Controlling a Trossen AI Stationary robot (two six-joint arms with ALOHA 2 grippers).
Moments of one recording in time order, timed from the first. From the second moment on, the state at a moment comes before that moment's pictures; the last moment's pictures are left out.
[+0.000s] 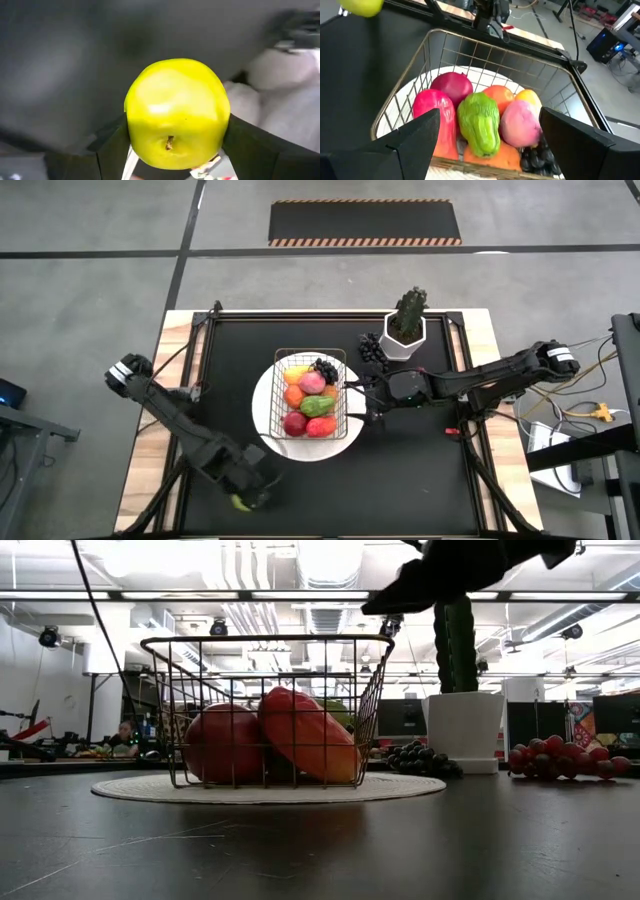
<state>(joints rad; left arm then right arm) -0.70 1.55 1.30 -0.96 0.19 -1.66 0.13 1.32 0.78 0.13 0.15 -0.25</state>
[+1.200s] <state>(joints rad) 0.23 1.91 1.81 -1.47 -0.18 -0.01 0.13 1.02 0.66 -0.09 0.15 -0.17</state>
